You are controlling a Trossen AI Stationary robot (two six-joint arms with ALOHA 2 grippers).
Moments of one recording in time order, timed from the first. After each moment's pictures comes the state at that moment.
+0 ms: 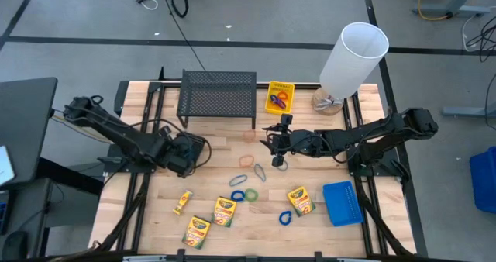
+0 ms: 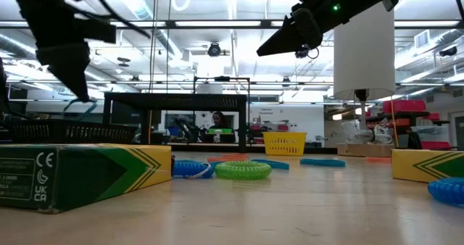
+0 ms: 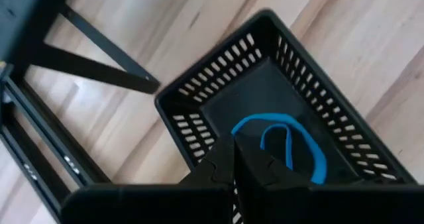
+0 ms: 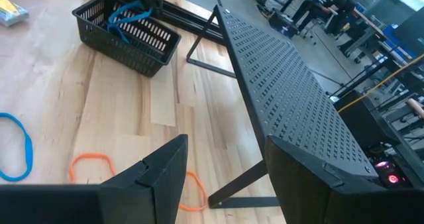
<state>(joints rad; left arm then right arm) -0.40 1.21 0.74 -1.11 -0.61 -0.99 0.12 1.41 0.82 0.17 0.49 -0.35</state>
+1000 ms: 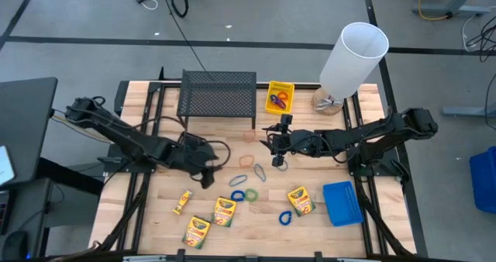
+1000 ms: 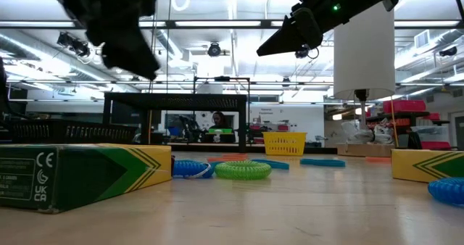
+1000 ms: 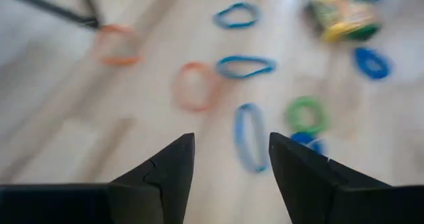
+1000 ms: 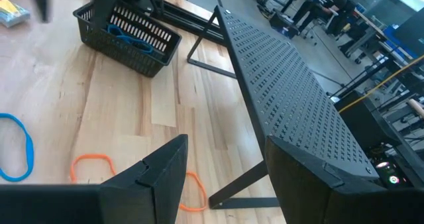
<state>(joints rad) -0.37 1.26 0.72 -0.23 -0.46 -0.61 0.12 1.41 0.82 0.17 0.49 -0.35</state>
